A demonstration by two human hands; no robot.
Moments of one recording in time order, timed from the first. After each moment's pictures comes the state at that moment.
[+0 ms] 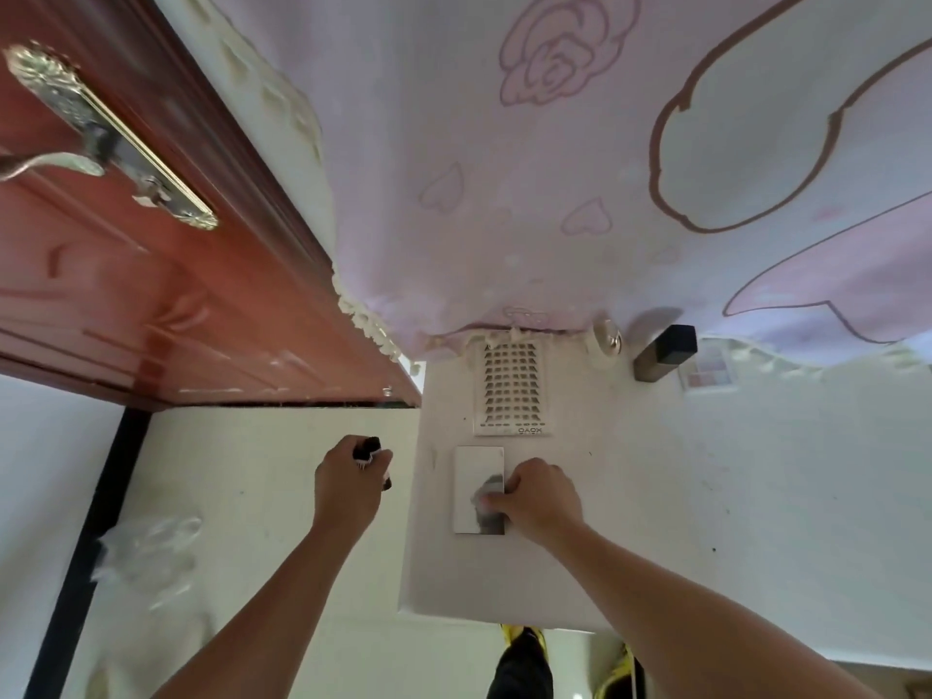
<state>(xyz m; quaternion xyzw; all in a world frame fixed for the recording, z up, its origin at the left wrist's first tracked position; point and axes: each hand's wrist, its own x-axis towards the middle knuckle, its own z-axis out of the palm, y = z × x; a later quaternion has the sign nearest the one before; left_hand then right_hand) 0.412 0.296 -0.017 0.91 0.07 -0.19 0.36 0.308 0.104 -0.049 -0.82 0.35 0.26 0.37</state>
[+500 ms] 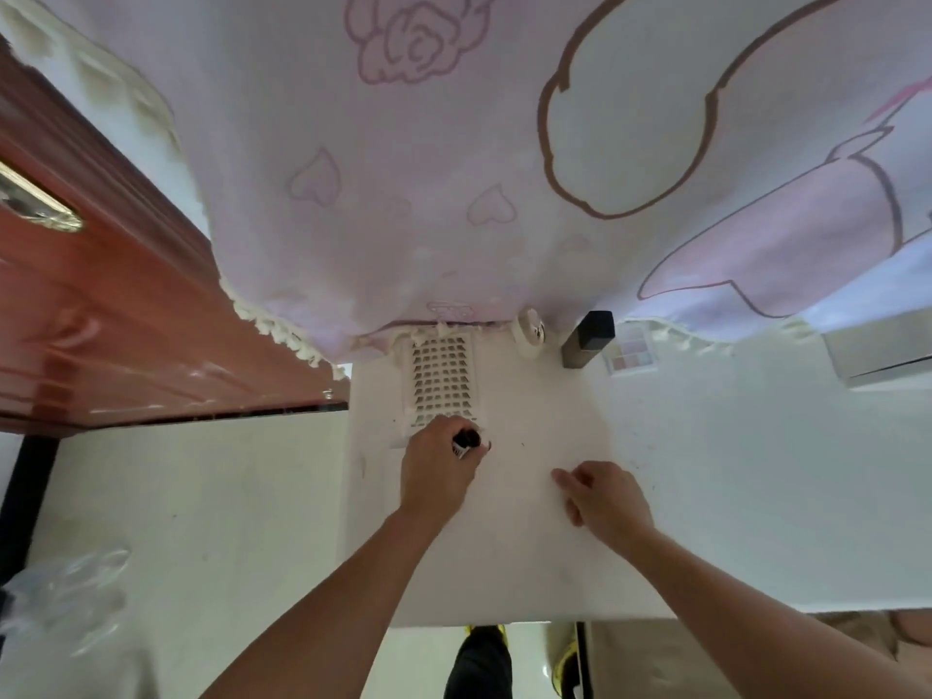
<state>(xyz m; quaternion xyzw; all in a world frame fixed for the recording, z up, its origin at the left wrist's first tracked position) 0.361 0.158 -0.034 0.88 -0.15 -0.23 0.39 0.227 -0.001 -0.045 -0.79 0.44 0.19 0.37</state>
